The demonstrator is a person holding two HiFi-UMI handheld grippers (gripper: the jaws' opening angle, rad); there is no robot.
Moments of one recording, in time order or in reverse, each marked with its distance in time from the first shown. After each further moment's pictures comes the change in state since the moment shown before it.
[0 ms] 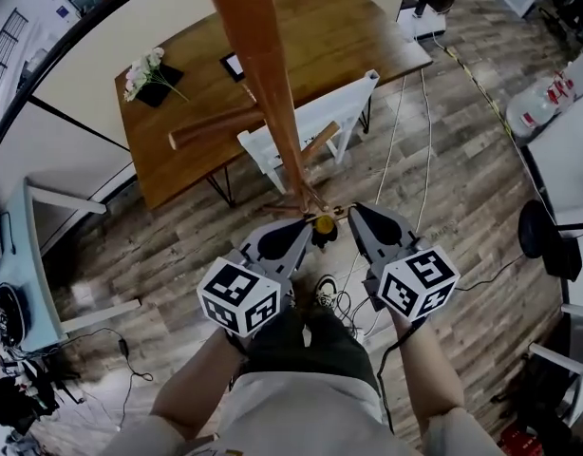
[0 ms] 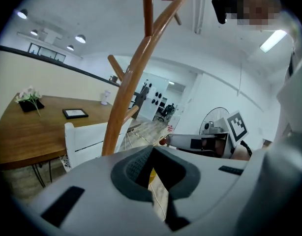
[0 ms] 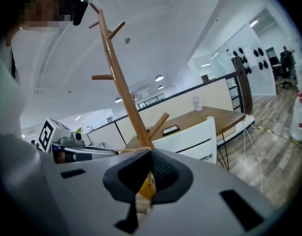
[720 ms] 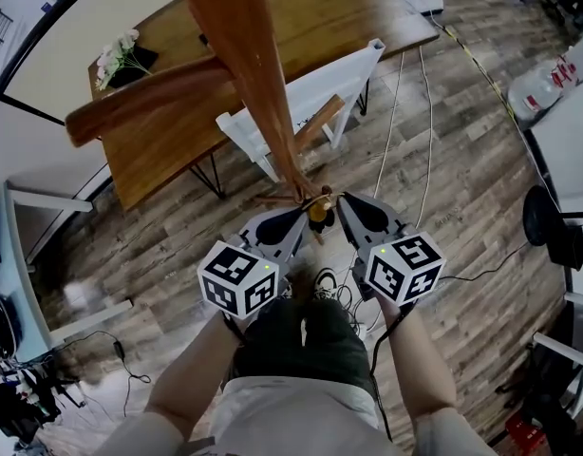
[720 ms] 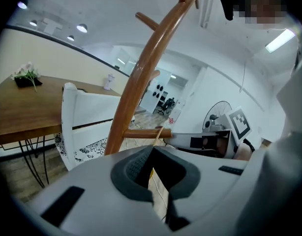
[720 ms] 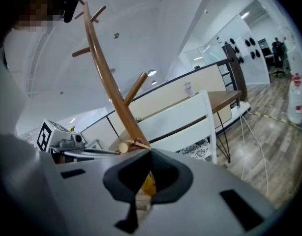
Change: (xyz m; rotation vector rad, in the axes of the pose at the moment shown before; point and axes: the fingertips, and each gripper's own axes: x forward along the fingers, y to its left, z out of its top) left arm 0.056 0.063 -0.084 -0.041 0.084 -0.022; right arm 0.063 -0.048 -0.087 0.084 0.051 -0.037
